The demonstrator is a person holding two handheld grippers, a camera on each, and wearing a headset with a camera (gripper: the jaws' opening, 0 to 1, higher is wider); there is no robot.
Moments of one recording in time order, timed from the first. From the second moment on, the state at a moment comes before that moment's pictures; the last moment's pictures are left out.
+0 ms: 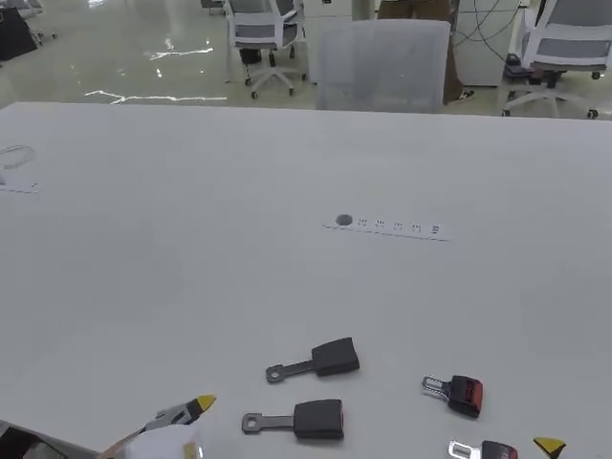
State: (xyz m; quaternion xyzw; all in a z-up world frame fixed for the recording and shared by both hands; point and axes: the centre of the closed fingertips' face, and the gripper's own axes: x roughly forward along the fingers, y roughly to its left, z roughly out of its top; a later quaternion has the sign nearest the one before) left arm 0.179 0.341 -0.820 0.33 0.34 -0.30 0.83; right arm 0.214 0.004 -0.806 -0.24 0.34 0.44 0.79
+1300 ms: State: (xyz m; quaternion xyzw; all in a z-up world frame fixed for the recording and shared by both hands) left arm 0.183 0.335 -0.813 0.31 0.32 -0.30 0.85; right arm 0.217 -0.010 -0.809 -0.24 0.34 0.41 0.81
